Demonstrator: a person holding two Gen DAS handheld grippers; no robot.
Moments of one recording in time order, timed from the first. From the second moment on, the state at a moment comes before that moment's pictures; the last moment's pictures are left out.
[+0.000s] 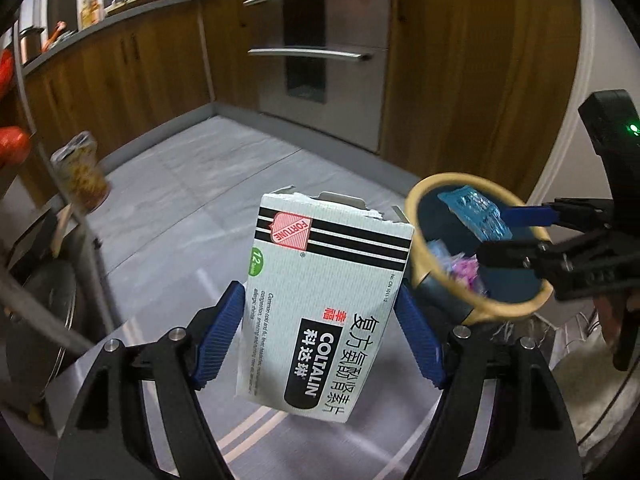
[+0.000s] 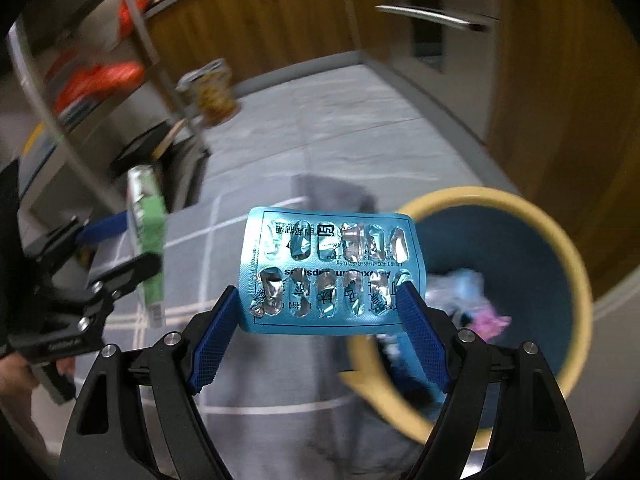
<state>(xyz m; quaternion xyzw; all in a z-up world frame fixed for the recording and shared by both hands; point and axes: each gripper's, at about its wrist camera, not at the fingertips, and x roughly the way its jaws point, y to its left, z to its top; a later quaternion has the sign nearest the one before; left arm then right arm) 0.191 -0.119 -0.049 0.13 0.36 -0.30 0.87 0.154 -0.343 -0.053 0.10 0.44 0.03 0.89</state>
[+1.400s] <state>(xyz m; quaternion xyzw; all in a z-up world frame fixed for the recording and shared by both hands) 0.188 -0.229 -0.081 0.11 0.39 -0.40 0.82 0.148 -0.454 -0.108 0.11 0.51 -0.07 0.85</state>
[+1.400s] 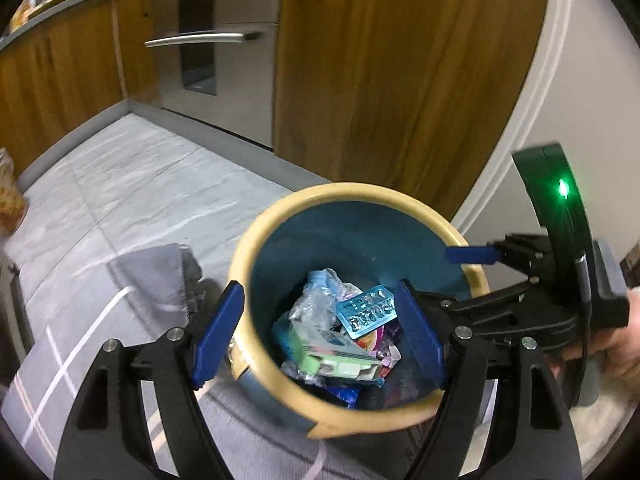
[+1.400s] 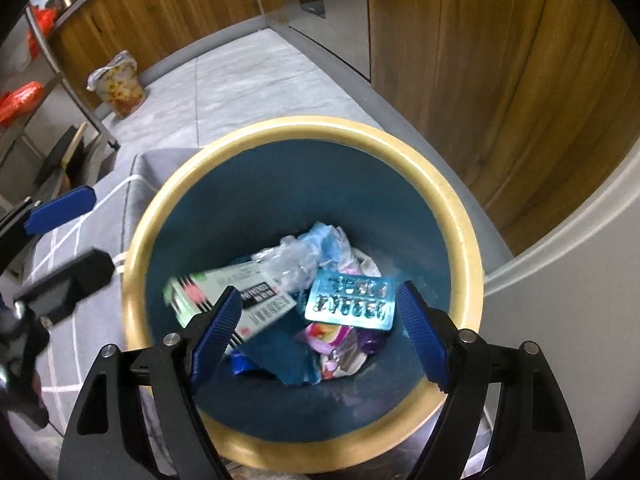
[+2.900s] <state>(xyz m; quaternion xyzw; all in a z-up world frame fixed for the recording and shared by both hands) 0.062 -0.130 -0.006 0.07 0.26 -0.26 0.93 -0.008 -0.363 0.000 0.05 0.25 -0.16 0.95</state>
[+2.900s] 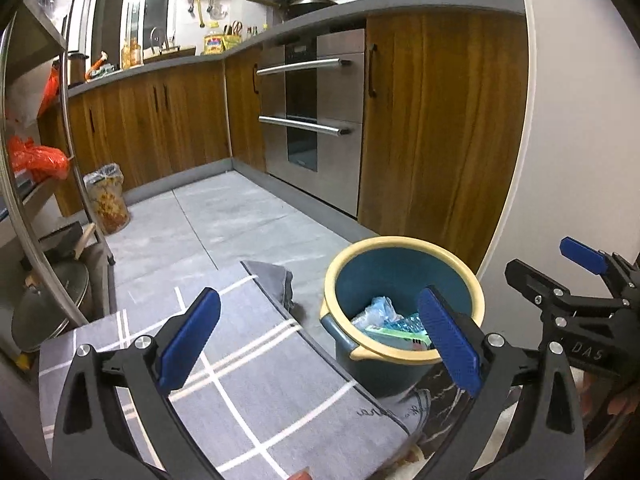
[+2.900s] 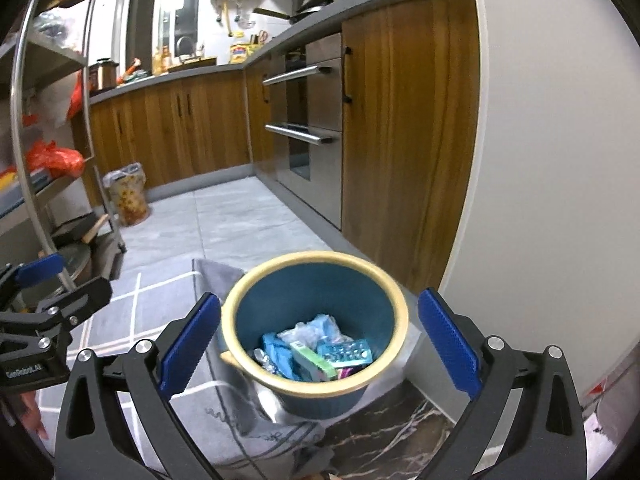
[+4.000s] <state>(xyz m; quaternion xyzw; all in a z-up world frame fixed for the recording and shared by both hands) 0.064 -0.134 -0.011 0.07 0.27 -0.26 0.93 -0.009 -0.360 0.001 0.04 0.24 -0.16 0.96</state>
